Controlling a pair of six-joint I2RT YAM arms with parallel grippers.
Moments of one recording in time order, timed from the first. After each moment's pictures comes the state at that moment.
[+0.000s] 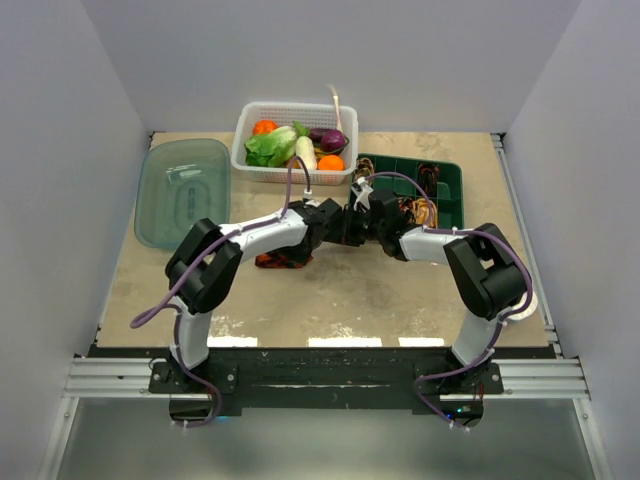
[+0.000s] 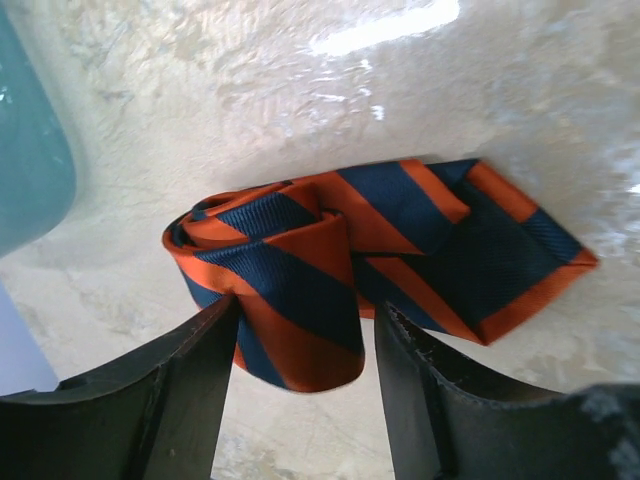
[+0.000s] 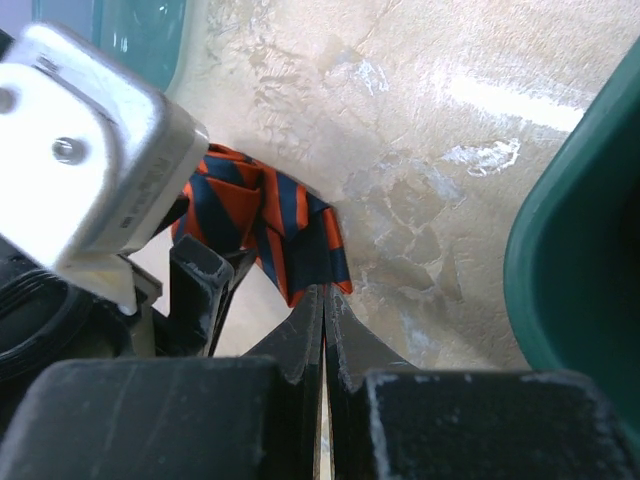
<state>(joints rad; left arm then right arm) -0.78 1.99 1.43 -0.92 -0.62 -0.43 0.49 1.80 0.91 0.34 -0.46 0.67</state>
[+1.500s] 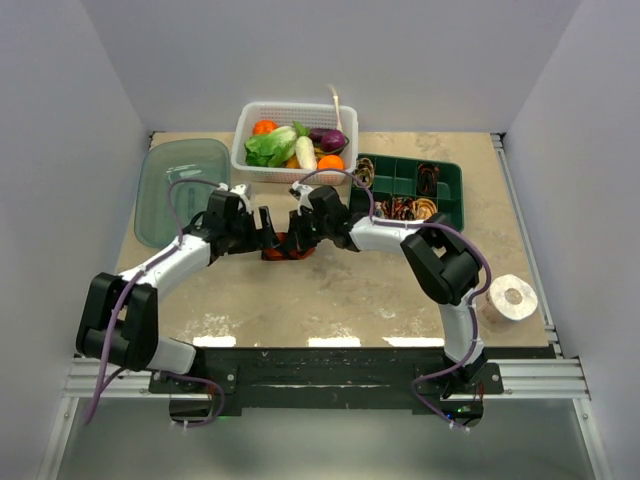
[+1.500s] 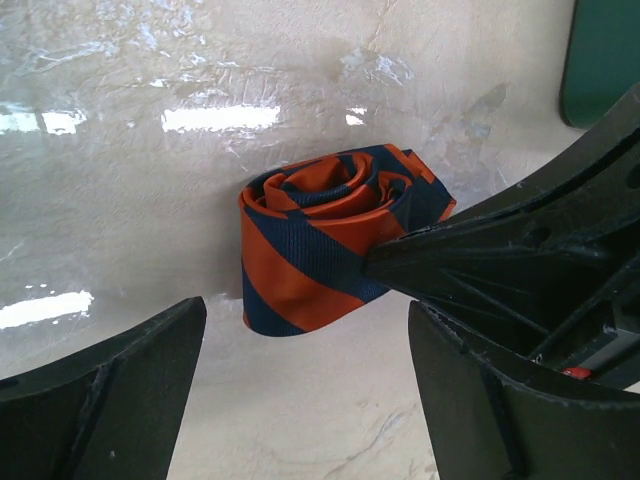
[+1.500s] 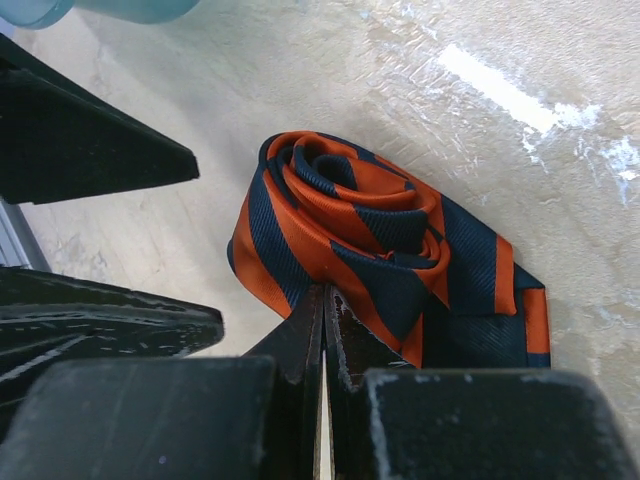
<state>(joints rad) -0.28 1.41 0.81 -0.23 0.17 -0.44 0.73 2.06 1.31 0.10 -0.37 0.46</state>
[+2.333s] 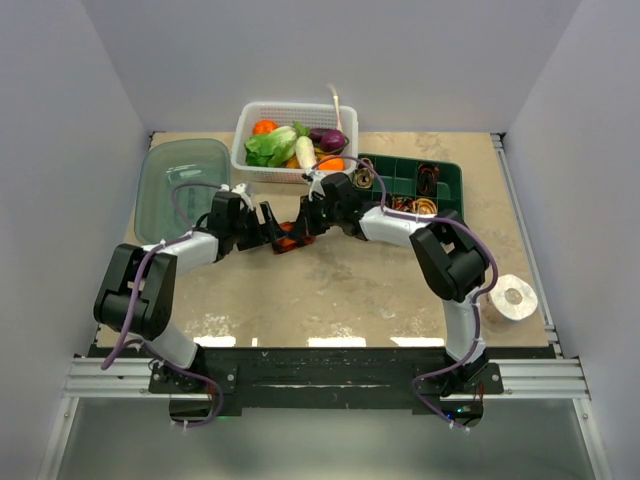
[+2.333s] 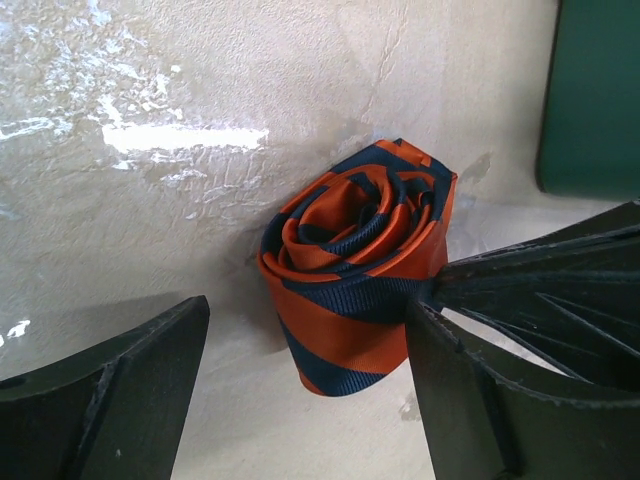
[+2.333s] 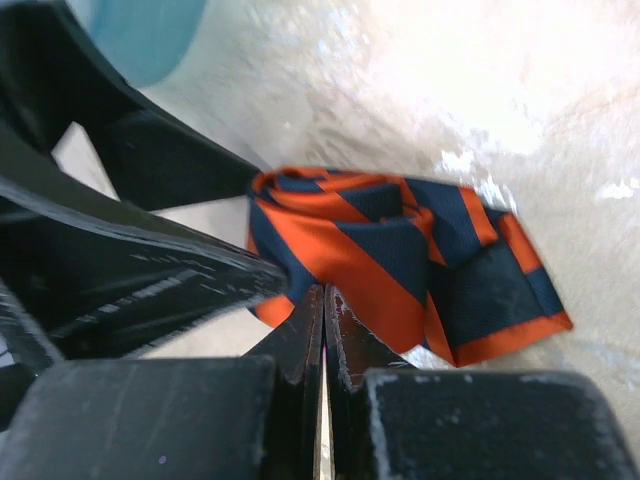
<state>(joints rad) -0.24 1.61 0.77 0.08 0.26 -0.53 0.66 2.04 1.33 0.08 -0.39 0.45</state>
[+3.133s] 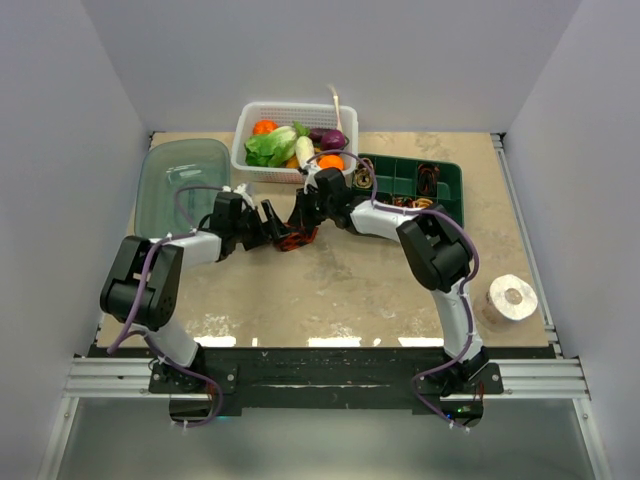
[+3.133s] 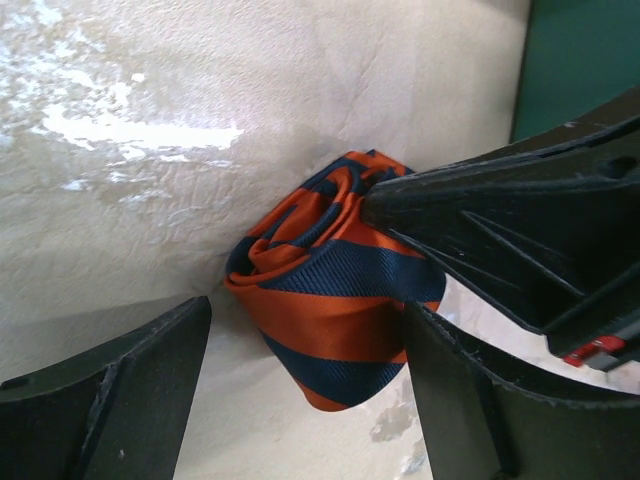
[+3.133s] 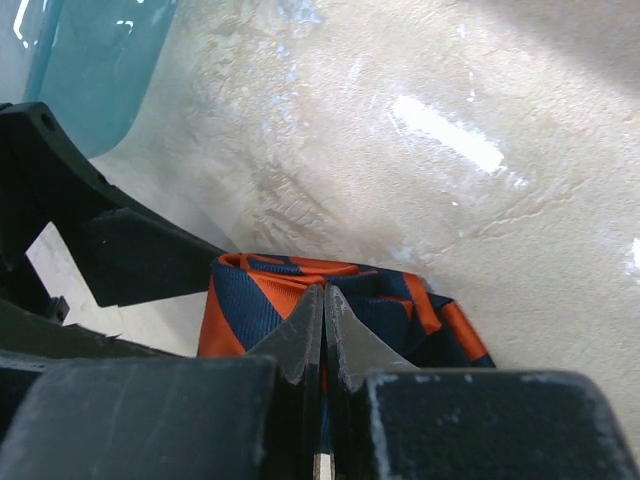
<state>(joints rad) -0.24 1.67 0.77 0.18 0.32 -0.62 0.64 2.18 1.49 0.08 -0.32 0.42</state>
